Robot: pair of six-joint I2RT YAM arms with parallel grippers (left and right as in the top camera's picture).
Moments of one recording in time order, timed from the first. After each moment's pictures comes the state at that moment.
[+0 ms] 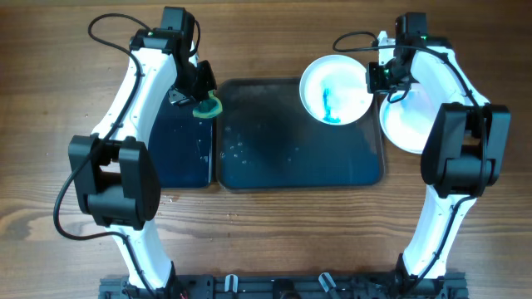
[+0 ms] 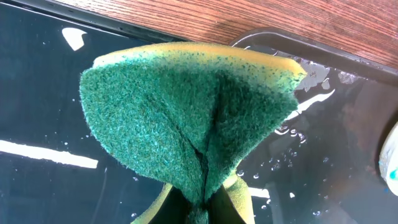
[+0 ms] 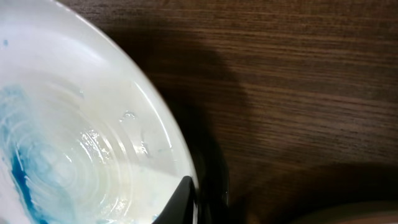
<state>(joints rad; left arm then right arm) -0.14 2.03 1.73 -1.09 0.13 -0.43 -0.03 2.23 1.72 -0.83 -0.18 -0.07</state>
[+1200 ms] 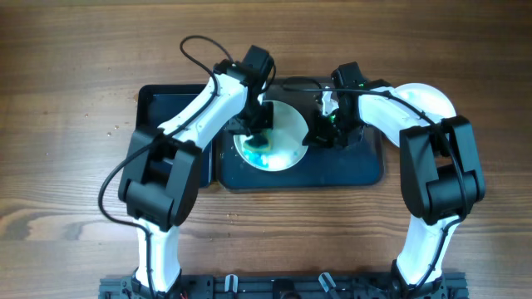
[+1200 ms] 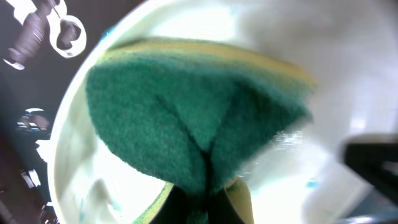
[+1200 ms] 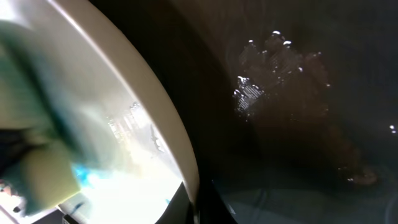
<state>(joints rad) -0.46 2.10 1.59 -0.99 0.15 -0.41 0.25 2.06 1.28 -0.72 -0.58 0.36</state>
